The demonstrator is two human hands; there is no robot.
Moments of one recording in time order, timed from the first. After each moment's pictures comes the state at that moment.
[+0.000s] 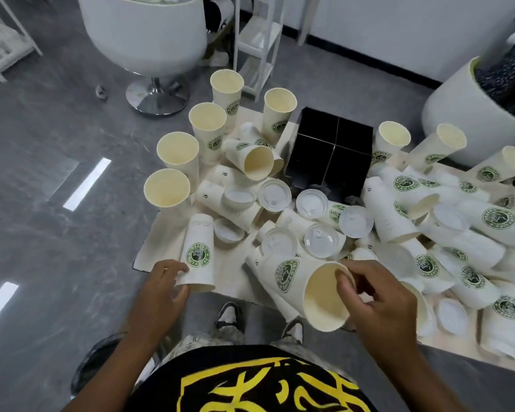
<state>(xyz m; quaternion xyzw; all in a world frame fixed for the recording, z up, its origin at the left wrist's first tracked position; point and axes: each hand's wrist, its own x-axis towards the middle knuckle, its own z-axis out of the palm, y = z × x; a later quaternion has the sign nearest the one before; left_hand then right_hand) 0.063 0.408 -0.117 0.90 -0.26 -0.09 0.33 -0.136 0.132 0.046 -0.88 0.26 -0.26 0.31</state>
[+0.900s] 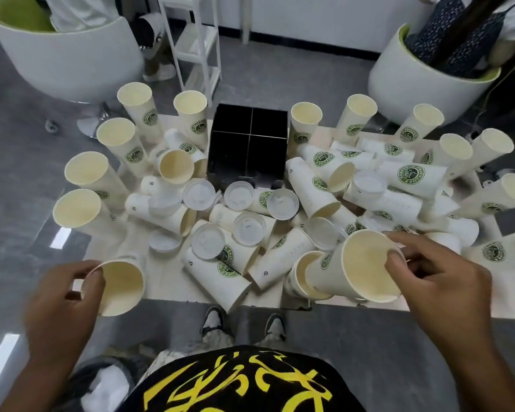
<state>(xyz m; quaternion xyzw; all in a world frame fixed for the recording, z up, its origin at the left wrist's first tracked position) 0.033 0.365 -0.005 0.93 -0.17 0.02 0.33 -0.272 0.020 0.116 -0.80 0.43 -0.29 0.29</state>
